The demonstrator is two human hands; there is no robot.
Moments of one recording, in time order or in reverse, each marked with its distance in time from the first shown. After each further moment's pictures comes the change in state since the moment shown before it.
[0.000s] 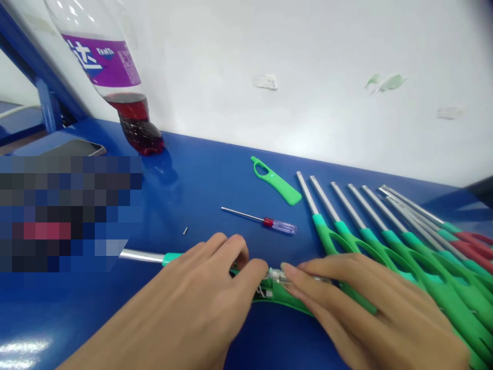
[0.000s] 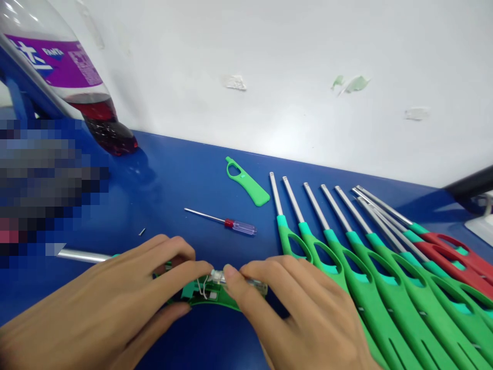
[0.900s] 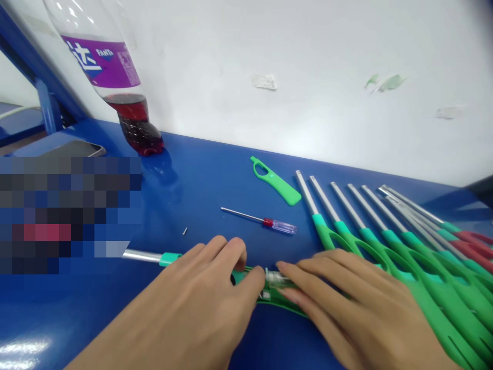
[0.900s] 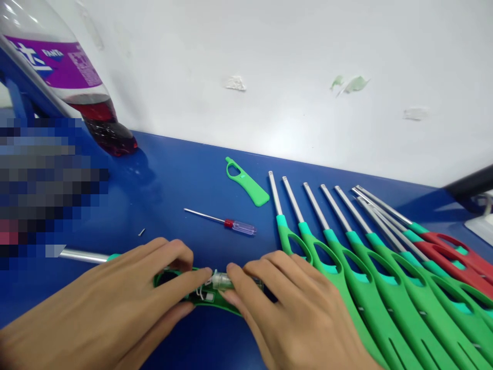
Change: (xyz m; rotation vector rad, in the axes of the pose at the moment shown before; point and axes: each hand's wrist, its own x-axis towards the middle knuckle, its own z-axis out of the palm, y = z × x) left_hand 0.002 0.003 0.005 0.103 0.049 0.062; right_hand 0.011 0.001 0.005 0.059 -0.015 0.001
